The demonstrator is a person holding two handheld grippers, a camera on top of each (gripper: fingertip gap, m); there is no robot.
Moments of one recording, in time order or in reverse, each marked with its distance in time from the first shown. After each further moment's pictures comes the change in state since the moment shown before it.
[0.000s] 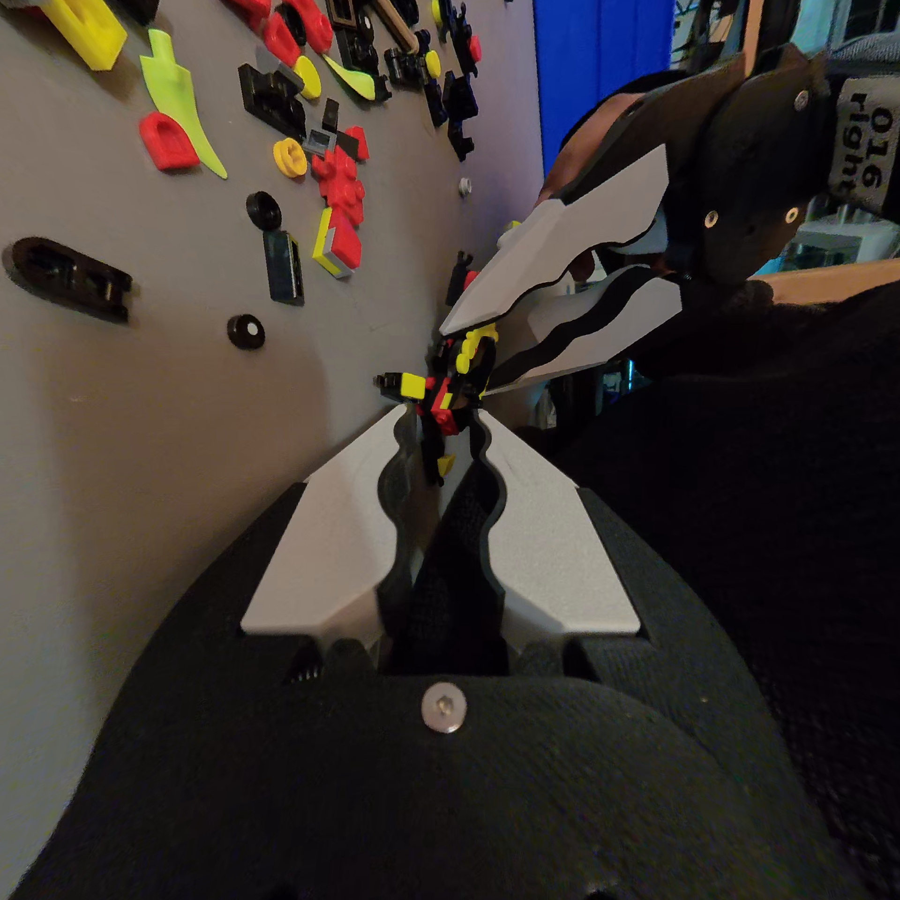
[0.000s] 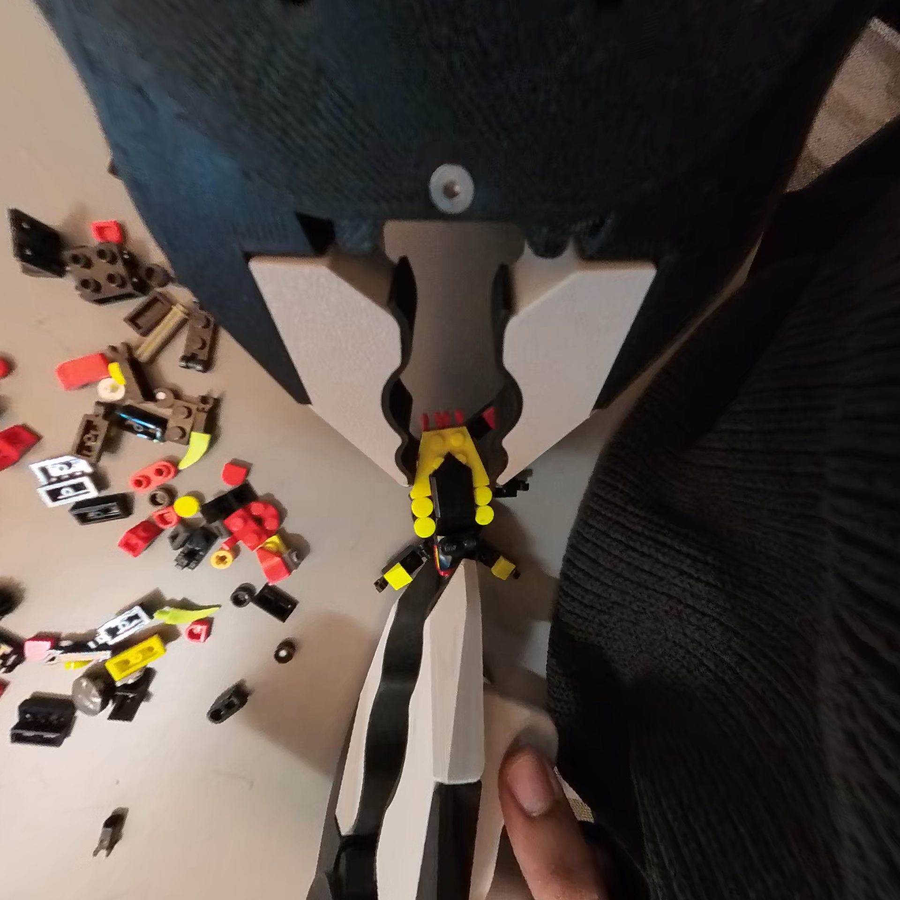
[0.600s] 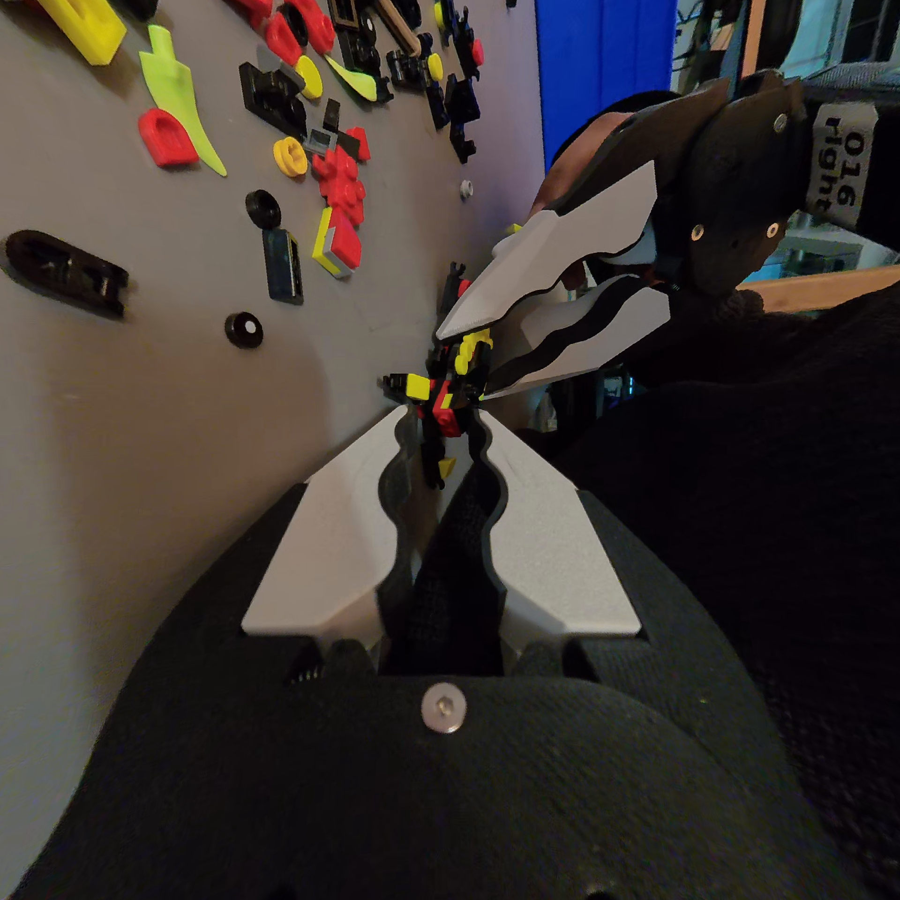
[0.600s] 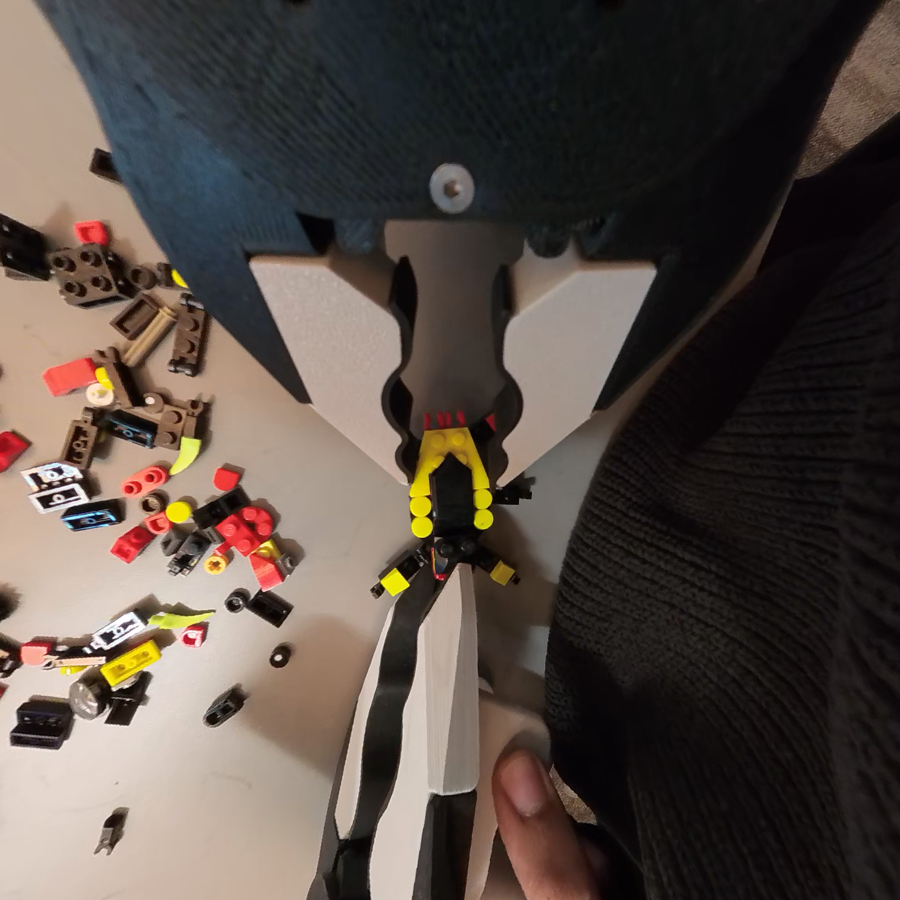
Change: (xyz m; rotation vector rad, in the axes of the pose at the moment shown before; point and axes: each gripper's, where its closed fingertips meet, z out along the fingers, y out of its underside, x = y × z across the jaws) left arm 0.000 0.000 0.001 0.010 -0.005 -0.005; right arm -0.002 0.001 0.001 0.025 0.018 -0.008
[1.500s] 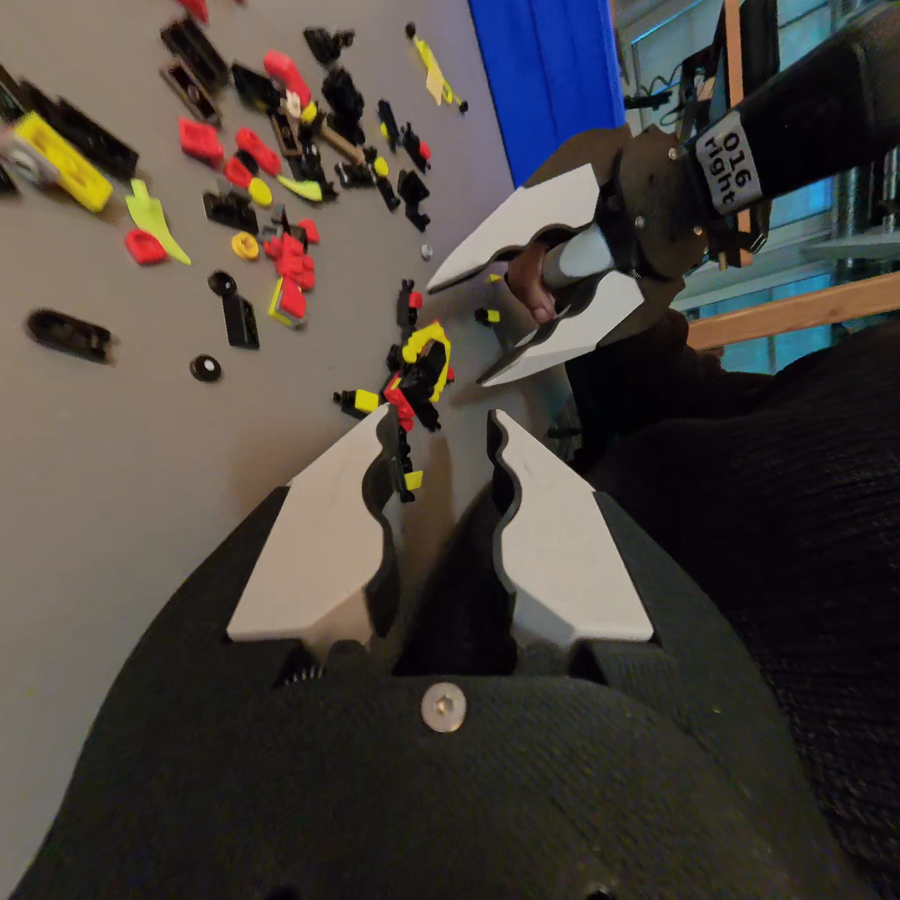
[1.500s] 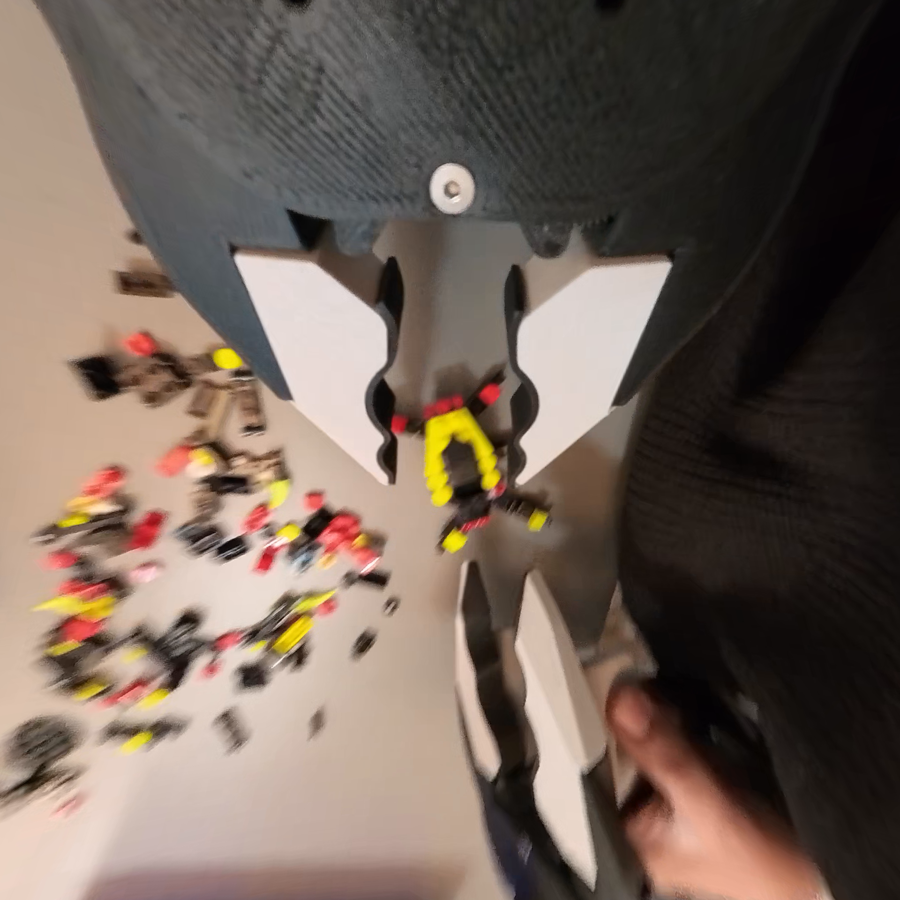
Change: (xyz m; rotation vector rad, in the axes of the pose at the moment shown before) left arm 0.022 -0.013 -0.015 0.144 -0.059 0.152; right arm 0.016 -0.013 -0.030 0.282 0.173 0.165
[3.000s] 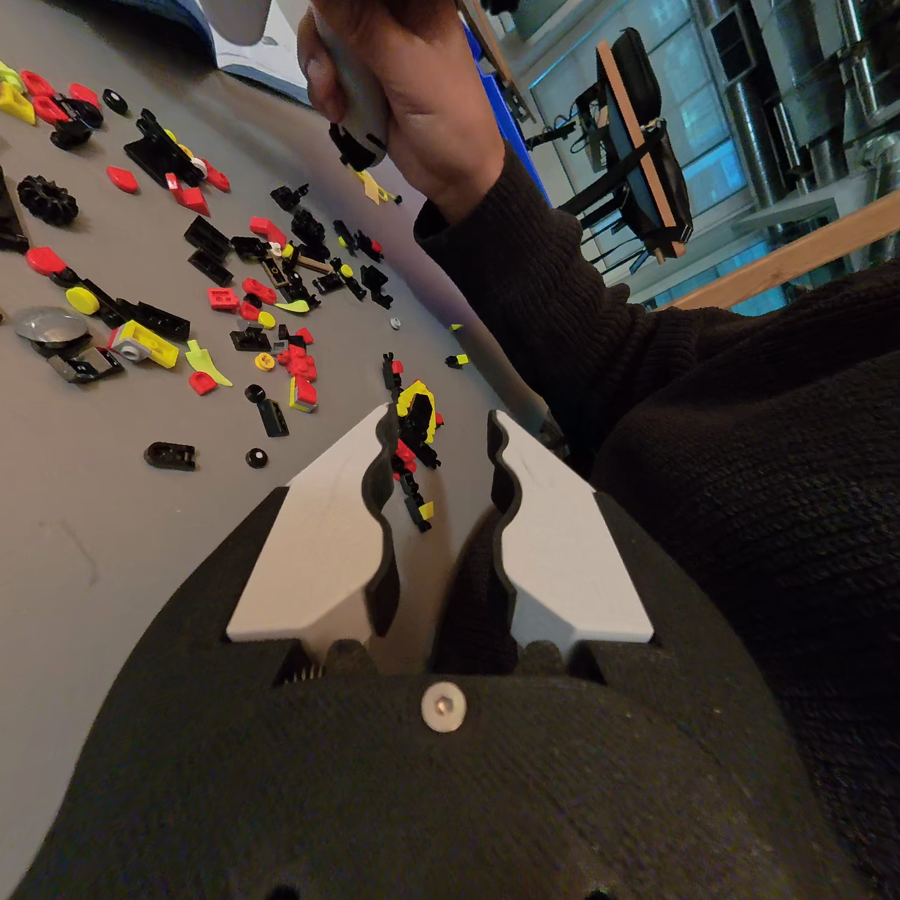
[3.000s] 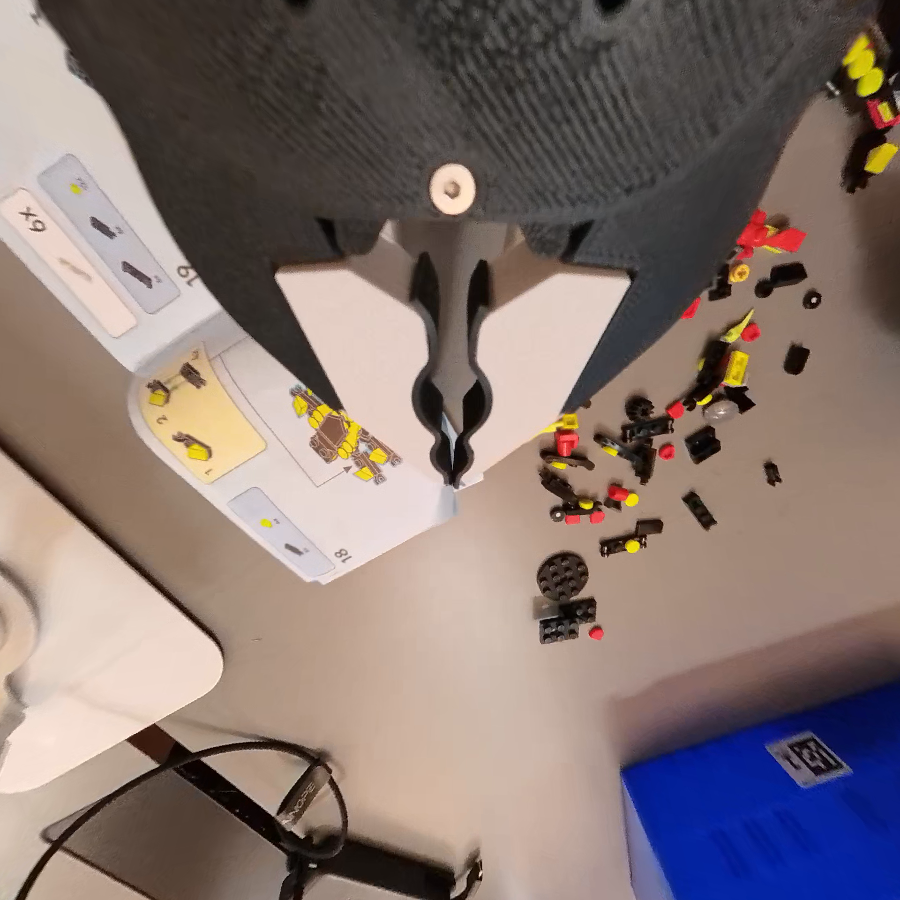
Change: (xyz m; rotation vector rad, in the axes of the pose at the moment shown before) left arm 0.006 -0.030 -0.026 0.091 0.128 0.185; right arm 0.227 -0.061 0.003 0.063 0.504 0.324
